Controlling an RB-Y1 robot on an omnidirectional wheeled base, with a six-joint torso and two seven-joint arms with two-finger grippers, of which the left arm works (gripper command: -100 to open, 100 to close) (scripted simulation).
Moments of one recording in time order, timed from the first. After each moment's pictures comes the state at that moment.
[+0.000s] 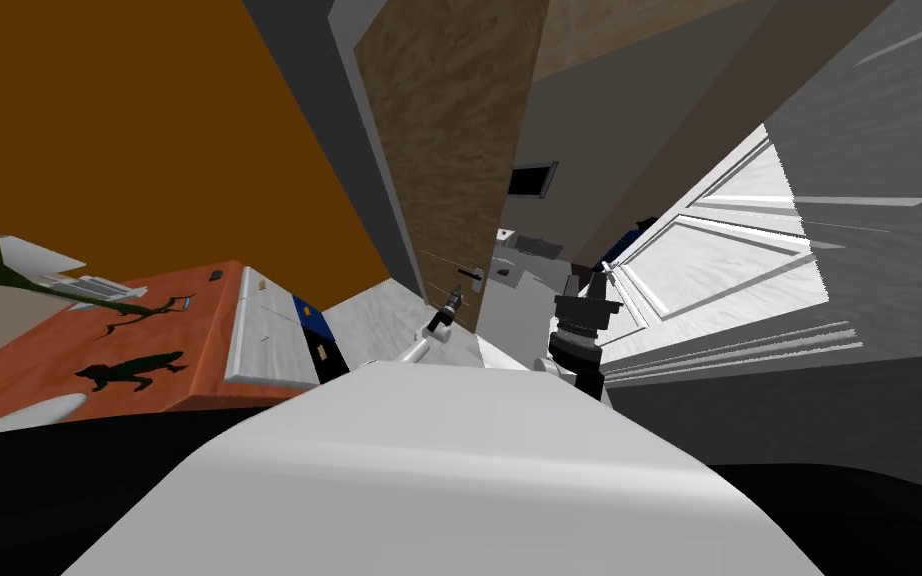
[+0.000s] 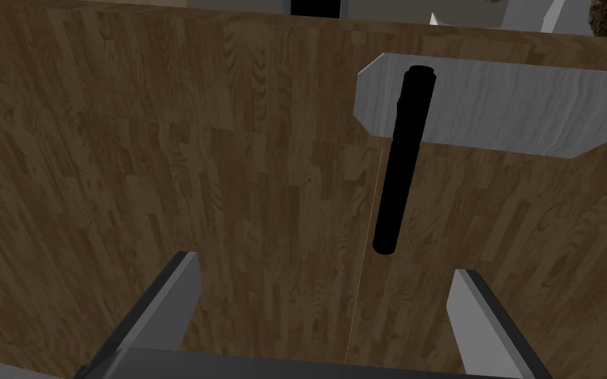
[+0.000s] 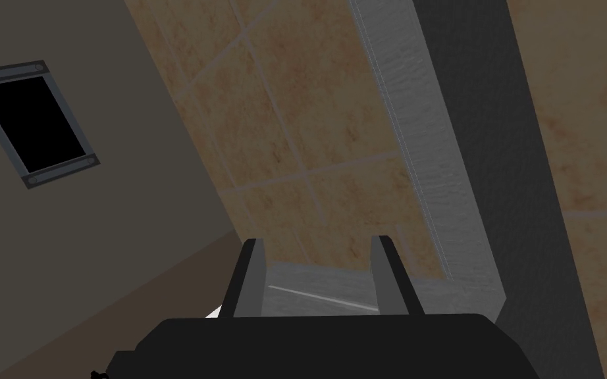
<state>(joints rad) -0.28 0.07 -0.46 -1.06 0.34 -0.43 -0.10</state>
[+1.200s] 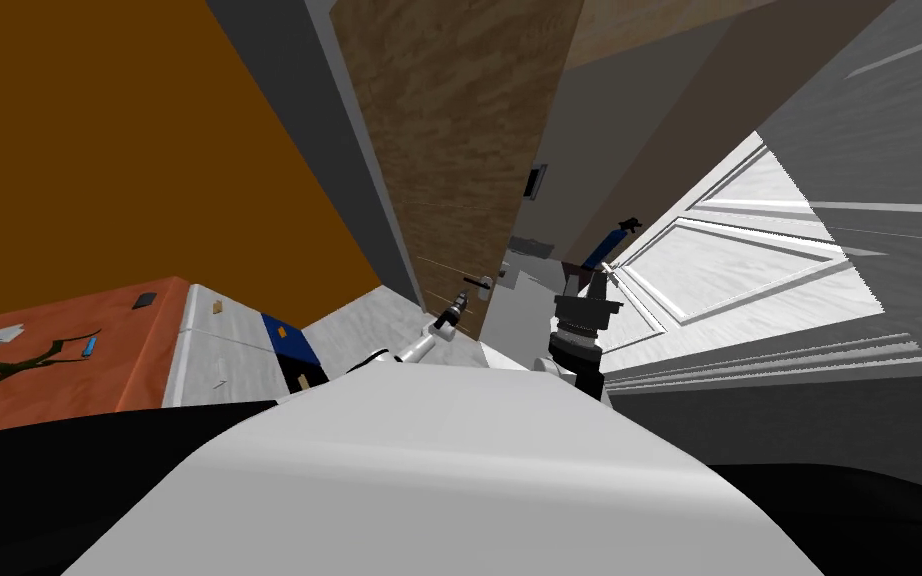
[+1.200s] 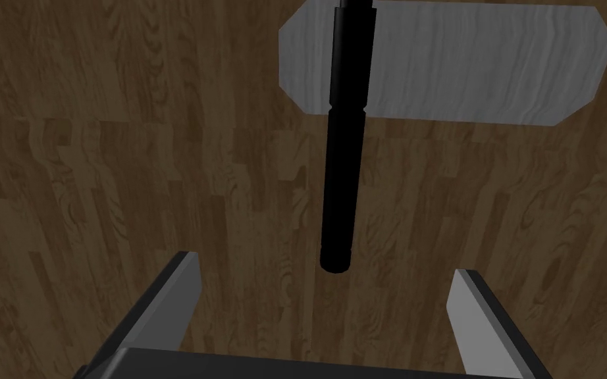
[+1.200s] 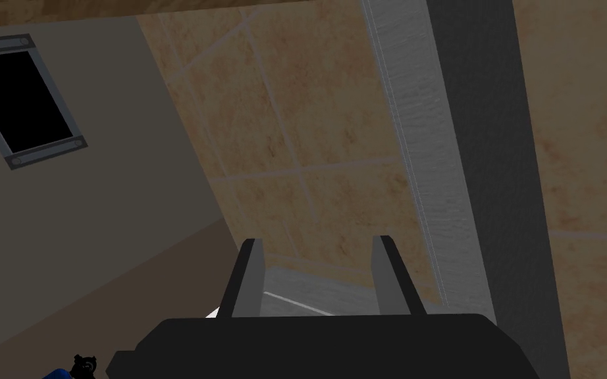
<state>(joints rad) -0.40 0.04 -0.53 -0.88 0.39 -0.40 -0.12</state>
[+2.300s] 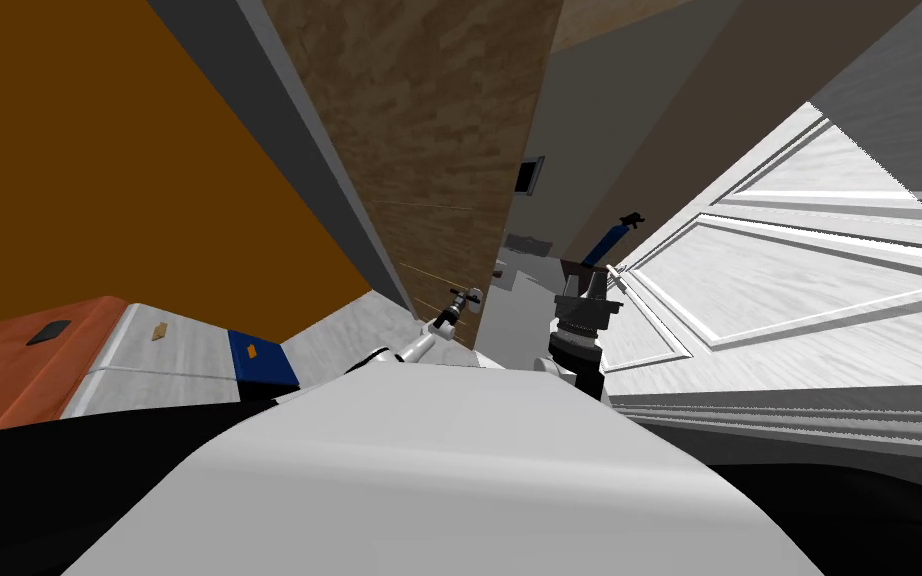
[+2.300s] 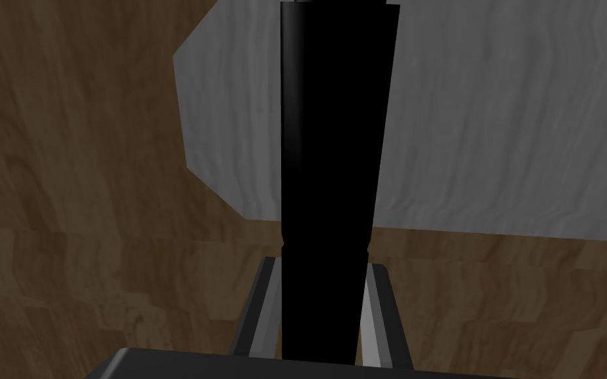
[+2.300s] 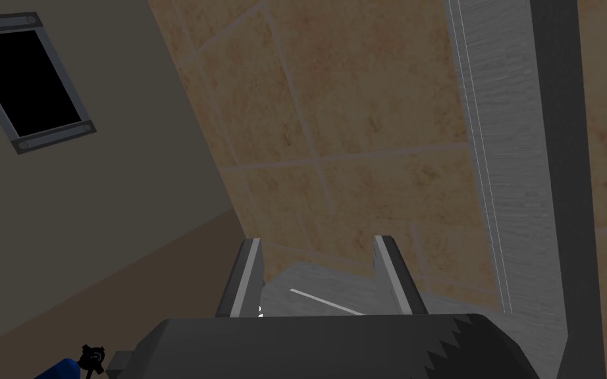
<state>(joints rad) -0.41 0.04 -0.51 -0.84 0.38 -0.42 -0.12</state>
